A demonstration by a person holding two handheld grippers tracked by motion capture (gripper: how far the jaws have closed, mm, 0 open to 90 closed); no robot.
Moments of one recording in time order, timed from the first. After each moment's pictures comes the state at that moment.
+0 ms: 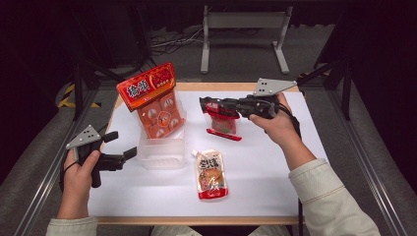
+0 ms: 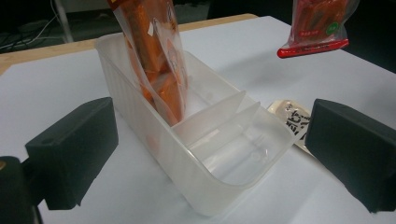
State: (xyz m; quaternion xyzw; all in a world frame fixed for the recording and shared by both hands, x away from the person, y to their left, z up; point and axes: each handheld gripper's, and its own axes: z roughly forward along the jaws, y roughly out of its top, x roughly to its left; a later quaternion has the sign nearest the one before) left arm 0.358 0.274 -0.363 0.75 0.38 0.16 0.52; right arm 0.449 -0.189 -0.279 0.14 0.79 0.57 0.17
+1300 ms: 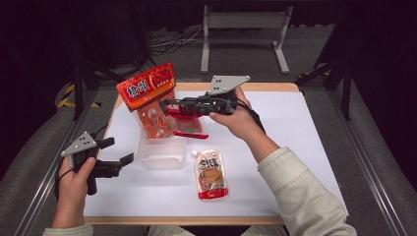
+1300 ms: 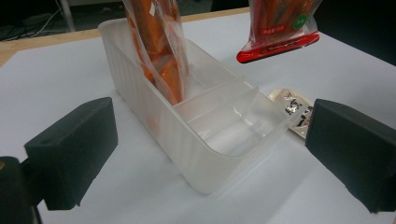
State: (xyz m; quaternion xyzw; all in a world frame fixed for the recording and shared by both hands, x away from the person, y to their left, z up) left arm 0.343 0.281 -0.368 0.75 0.39 0.16 0.51; right arm 0.462 -0.091 -0.277 0.06 0.80 0.58 0.15
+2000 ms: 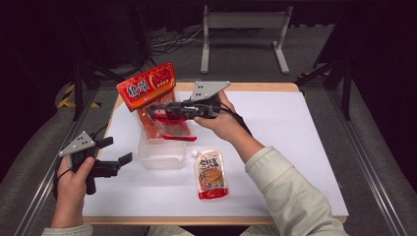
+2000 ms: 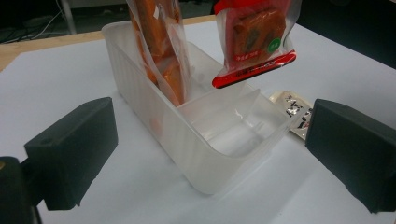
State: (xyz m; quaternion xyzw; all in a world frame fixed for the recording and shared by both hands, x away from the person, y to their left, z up) left arm 0.343 0.284 -0.368 0.75 0.39 0.16 0.52; right arm 0.467 -0.056 -0.294 0.03 0.81 0.57 0.15
